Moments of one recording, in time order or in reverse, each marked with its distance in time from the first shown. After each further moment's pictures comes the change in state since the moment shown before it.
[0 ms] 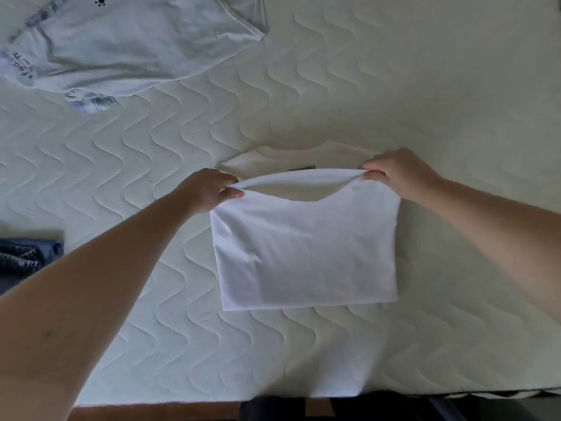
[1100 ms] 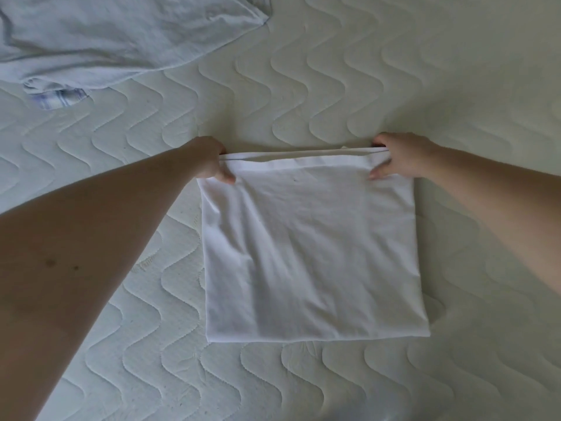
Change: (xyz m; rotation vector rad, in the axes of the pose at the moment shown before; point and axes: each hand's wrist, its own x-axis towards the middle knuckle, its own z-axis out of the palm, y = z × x) left_hand 0.119 -0.030 -0.006 0.021 -0.160 -0.346; right_hand 0.099 0.056 0.042 -0.020 -0.327 0.427
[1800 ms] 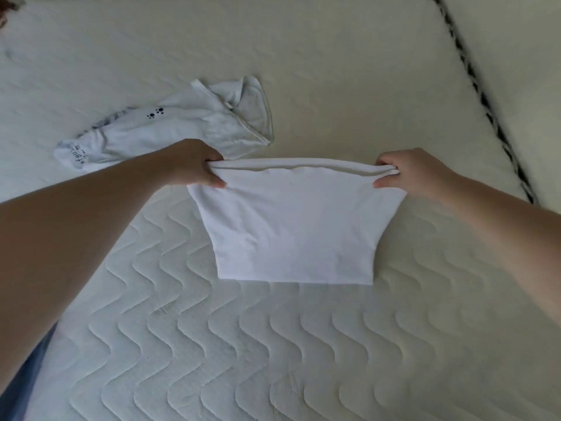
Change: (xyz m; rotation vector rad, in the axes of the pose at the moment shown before) left_hand -0.157 0.023 -0.177 -0.059 0.323 0.240; right_hand -0.132 -0.014 -0.178 0.115 0.389 -0.222
